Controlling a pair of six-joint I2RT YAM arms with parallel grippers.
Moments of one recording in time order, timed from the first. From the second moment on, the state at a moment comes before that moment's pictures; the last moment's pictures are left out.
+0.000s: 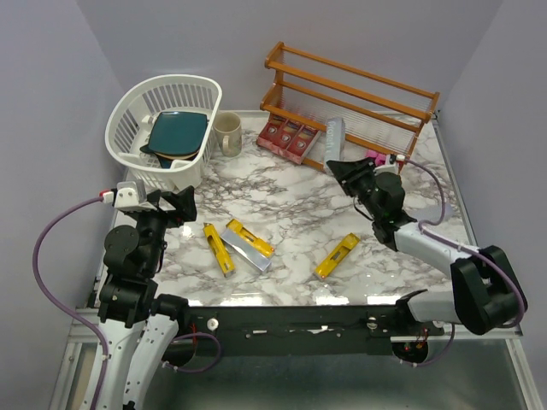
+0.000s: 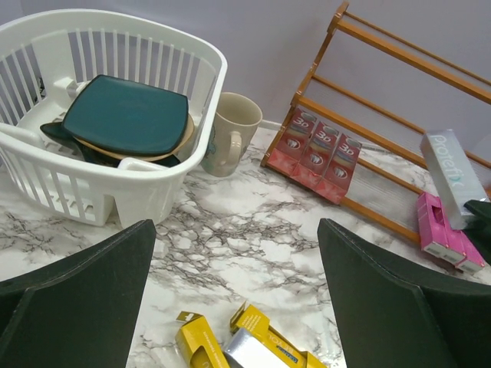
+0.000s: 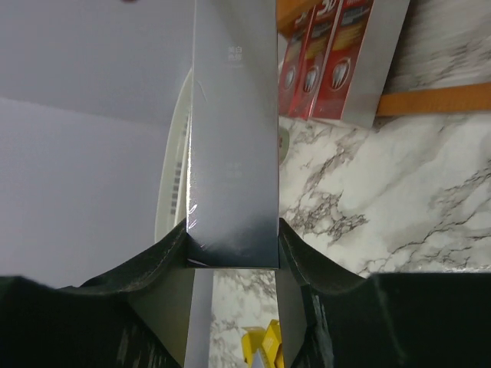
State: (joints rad) left arm -0.20 0.37 0.70 -0.28 -0.12 -0.31; right arm 0.42 1.35 0.60 0.66 0.02 1.13
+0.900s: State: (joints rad) left arm -0.21 0.36 0.70 -0.28 -0.12 -0.31; right arm 0.00 1.25 0.41 0.77 -0.07 1.47
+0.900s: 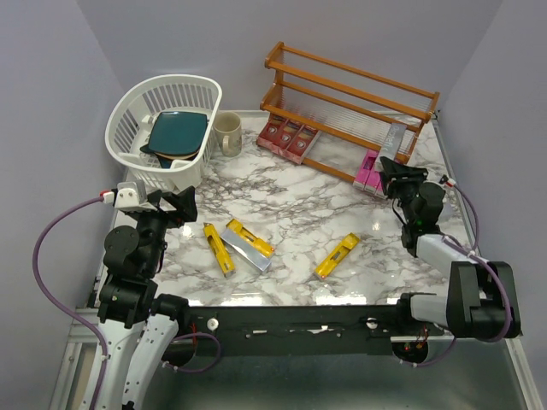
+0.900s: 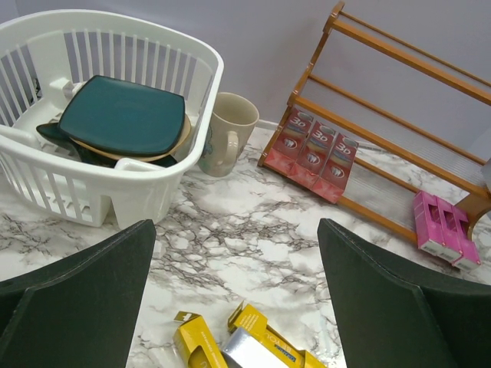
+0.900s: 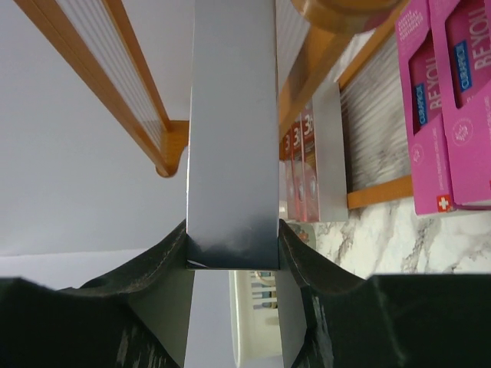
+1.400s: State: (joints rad) left arm -0.21 0.37 0.70 -0.28 -0.12 -0.31; right arm -0.14 1.43 0.43 0.97 -0.23 1.54
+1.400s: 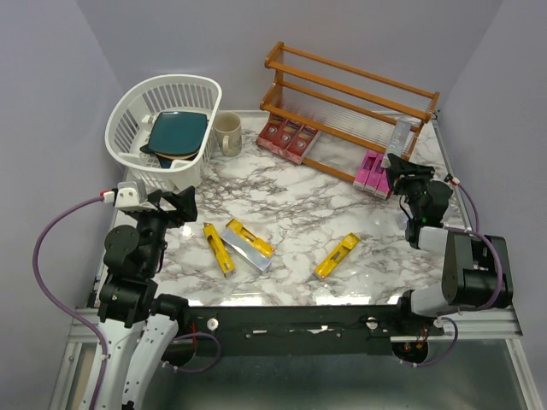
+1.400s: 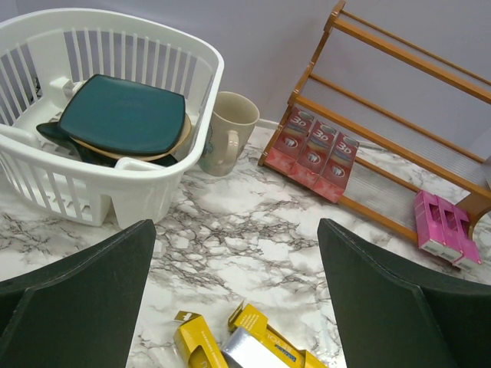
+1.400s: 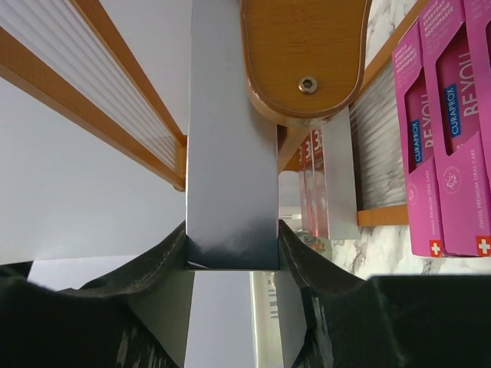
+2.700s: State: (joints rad) left arm -0.21 0.39 0.70 -0.28 -0.12 -0.31; right arm -0.21 1.54 0.49 1.07 -0.27 1.64
